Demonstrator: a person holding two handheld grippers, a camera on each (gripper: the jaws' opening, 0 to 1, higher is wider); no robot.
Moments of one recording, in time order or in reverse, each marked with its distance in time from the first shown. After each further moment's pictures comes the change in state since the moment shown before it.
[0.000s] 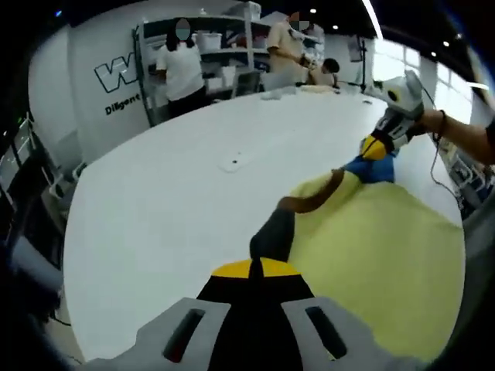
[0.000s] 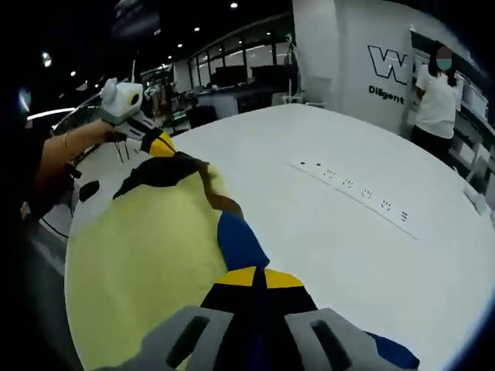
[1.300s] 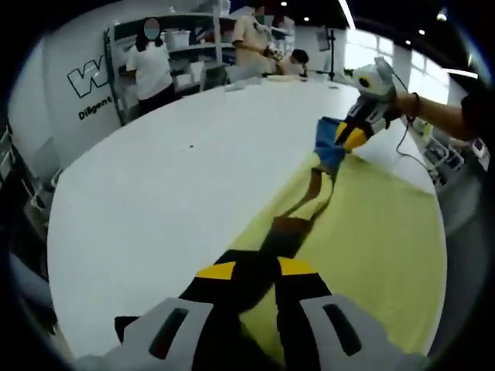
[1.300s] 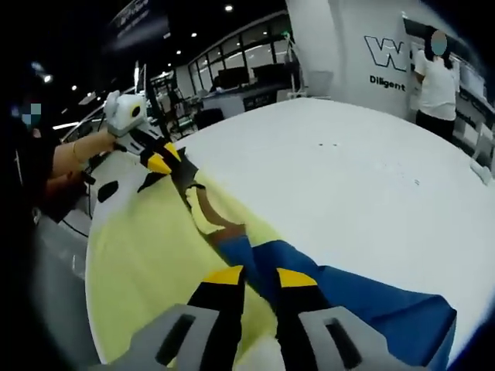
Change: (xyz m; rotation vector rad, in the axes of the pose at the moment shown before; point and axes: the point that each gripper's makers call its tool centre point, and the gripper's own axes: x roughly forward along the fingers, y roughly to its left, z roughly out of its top) left arm -0.012 -0.051 -0.033 0.062 0.059 -0.131; right arm -0.014 0.051 -0.023 0.105 -0.001 0.082
